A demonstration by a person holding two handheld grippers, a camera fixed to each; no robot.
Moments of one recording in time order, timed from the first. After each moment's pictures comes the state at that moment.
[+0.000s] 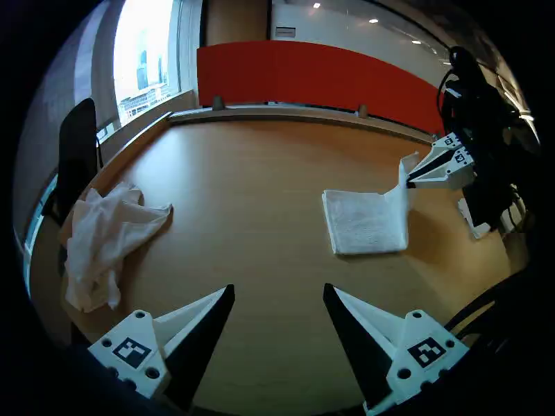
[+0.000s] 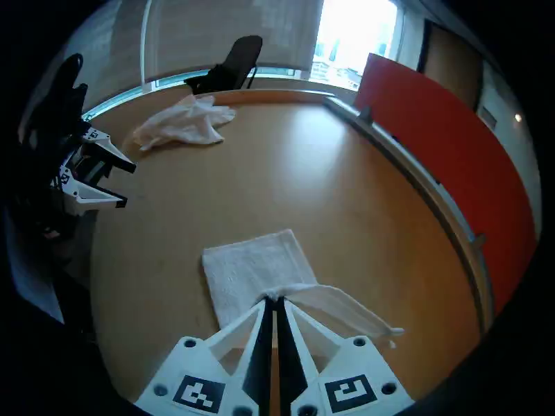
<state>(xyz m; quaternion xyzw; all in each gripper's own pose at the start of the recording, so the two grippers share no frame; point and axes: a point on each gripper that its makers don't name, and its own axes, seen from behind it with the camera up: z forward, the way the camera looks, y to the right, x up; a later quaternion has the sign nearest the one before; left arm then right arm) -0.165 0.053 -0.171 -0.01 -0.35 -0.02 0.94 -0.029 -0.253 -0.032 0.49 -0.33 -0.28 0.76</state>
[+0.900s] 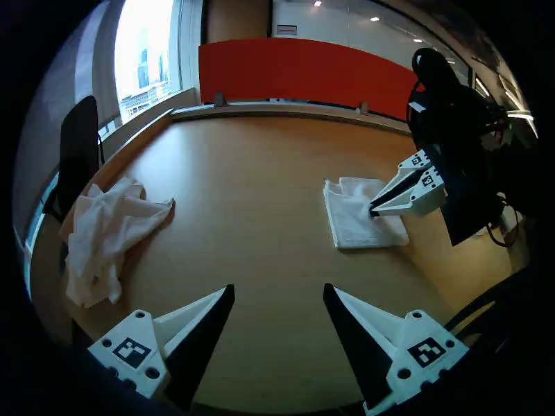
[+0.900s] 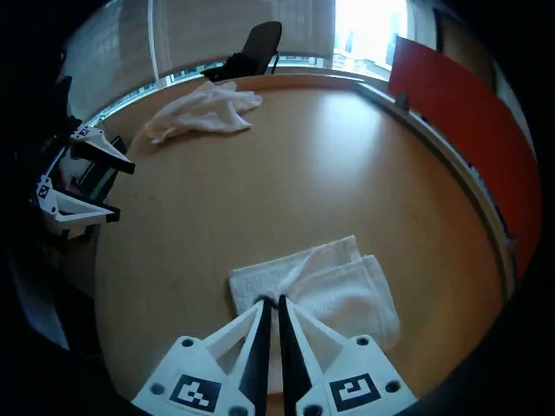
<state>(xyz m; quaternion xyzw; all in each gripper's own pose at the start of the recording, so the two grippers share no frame) -0.170 0.050 -0.179 0.00 -0.35 -0.02 0.93 -0.084 -0.313 -0.056 0.53 -0.37 -0.26 0.72</state>
